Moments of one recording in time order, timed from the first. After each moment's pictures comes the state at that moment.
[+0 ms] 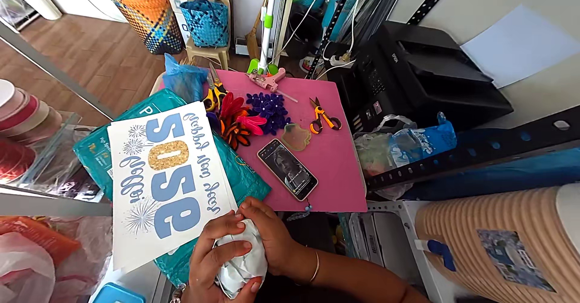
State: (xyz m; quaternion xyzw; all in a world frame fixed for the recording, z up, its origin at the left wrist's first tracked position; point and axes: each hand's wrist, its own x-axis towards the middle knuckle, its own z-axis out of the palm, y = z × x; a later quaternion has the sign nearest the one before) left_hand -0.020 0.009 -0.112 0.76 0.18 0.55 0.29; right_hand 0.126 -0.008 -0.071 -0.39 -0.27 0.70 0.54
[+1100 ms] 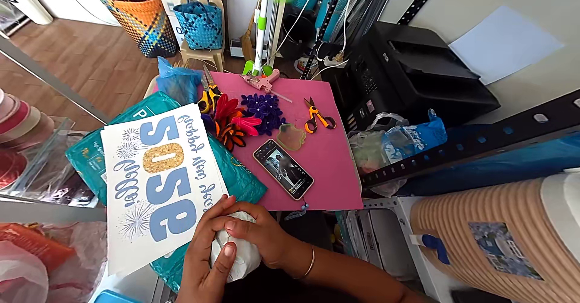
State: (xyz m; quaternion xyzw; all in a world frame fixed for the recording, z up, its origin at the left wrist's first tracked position) left_hand -0.025 0.006 -0.101 0.69 0.29 0.48 0.45; right_hand 0.133 -0.007 -0.080 -0.36 -0.37 0.69 0.52
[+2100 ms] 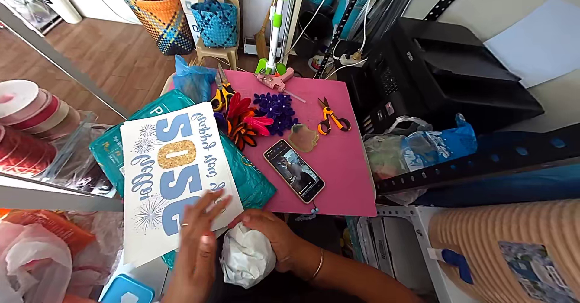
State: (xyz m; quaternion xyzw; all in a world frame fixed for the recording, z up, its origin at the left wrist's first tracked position) left_hand -0.048 0.018 -0.105 0.75 0.41 0.42 0.32; right_hand 0.143 -0.009 -0.099 -0.37 -0.30 0.76 0.44
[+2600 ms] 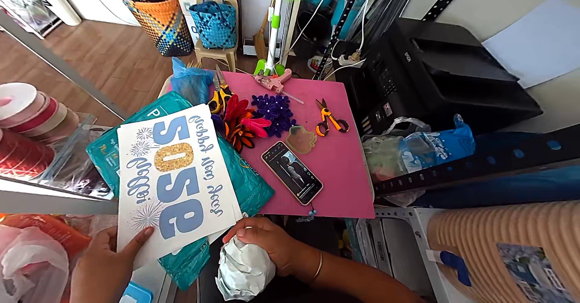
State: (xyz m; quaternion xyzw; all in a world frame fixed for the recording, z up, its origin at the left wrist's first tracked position) left_hand -0.150 0.037 -0.097 0.53 0.76 0.26 0.26; right_hand 0.147 -0.009 -0.102 -0.33 -0.38 0.76 0.40
